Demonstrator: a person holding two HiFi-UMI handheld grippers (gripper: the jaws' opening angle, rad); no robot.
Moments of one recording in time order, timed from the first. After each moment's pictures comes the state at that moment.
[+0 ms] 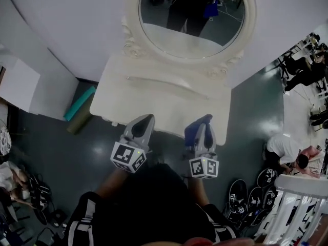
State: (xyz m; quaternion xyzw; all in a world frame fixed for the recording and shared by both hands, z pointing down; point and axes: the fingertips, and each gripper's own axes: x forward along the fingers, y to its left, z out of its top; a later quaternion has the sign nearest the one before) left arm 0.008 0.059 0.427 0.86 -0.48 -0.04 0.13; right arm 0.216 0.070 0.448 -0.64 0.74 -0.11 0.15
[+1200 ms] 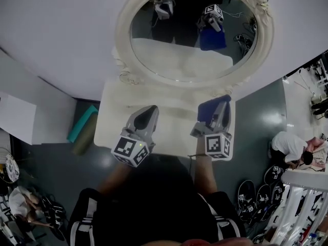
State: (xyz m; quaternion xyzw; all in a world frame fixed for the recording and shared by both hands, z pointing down) left arm -0.013 -0.143 0.388 0.89 -0.44 -0.05 0.13; right arm 0.250 -0.157 0.388 -0.71 0.64 -0.09 0.28
